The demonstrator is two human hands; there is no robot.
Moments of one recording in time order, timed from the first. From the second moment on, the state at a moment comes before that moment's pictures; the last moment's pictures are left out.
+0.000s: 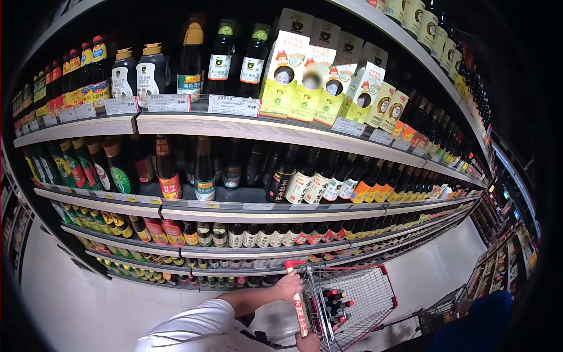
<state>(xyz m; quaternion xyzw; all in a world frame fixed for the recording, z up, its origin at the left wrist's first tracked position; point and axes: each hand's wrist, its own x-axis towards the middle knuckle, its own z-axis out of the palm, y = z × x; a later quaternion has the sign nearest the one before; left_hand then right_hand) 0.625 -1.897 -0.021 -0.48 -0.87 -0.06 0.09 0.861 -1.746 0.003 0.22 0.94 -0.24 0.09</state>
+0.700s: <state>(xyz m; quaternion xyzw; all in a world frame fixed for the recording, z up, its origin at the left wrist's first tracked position) 0.658 -1.927 -0.002 -0.48 -0.88 -0.04 0.05 0.962 -1.752 0.006 0.22 0.94 -0.24 0.11</state>
